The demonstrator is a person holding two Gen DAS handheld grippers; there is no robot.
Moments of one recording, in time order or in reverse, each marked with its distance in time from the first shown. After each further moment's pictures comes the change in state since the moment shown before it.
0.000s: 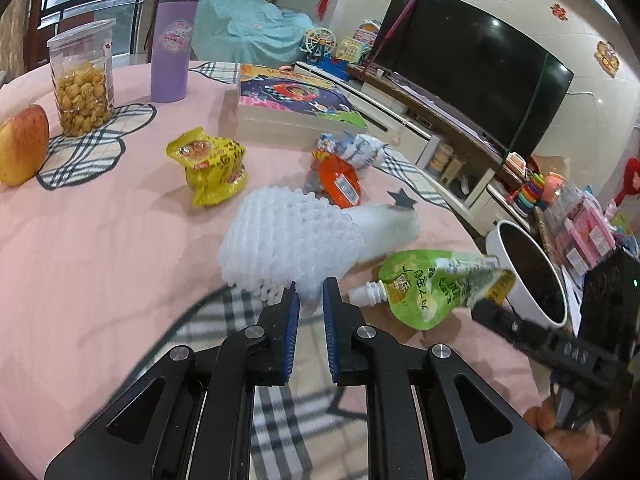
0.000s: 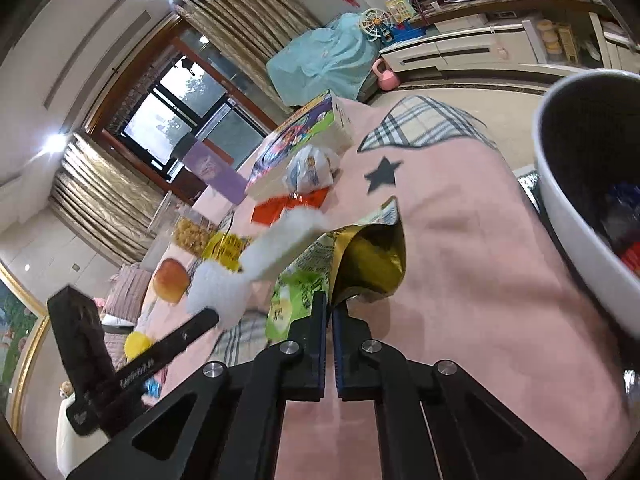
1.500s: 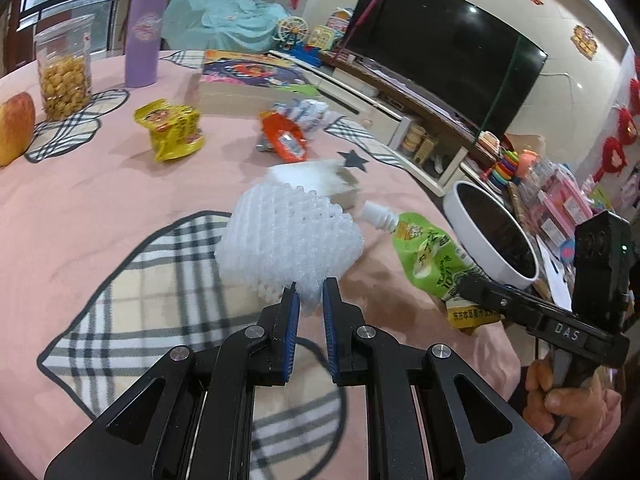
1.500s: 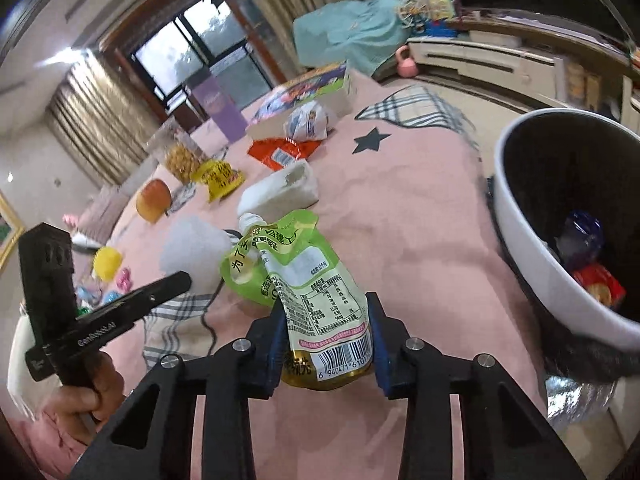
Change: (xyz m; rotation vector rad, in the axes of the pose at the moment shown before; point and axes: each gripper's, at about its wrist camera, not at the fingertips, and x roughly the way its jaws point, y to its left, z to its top) left arm -0.021 -0.034 -0.036 0.046 0.040 -0.080; right arm -0.026 -0.011 -0.009 -0.221 0.084 -0.099
